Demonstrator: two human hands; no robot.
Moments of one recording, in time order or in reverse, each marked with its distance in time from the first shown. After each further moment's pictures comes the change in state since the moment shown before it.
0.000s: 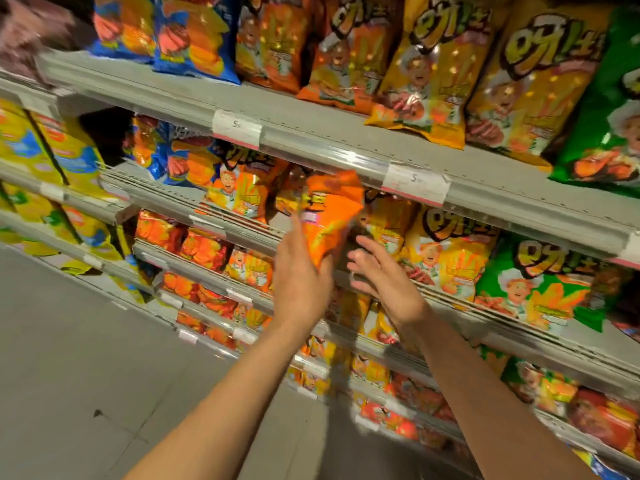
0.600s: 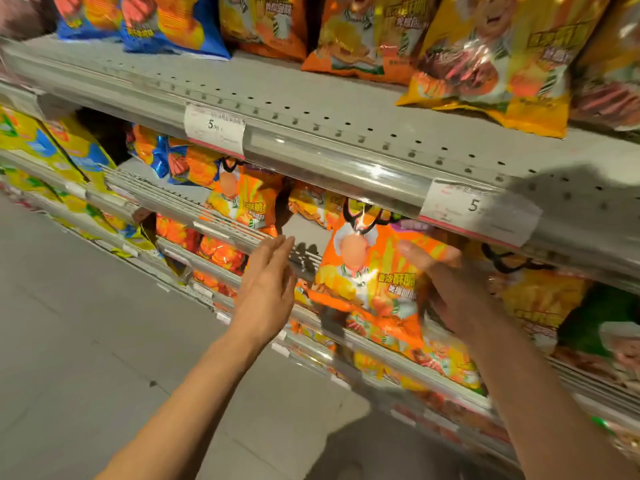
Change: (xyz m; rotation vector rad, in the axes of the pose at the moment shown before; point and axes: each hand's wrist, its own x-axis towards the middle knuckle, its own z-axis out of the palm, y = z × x) left_hand 0.076 -0.089 -0.004 0.307 -0.132 0.043; right_hand 0.094 0.008 -0.050 0.325 0.146 0.095
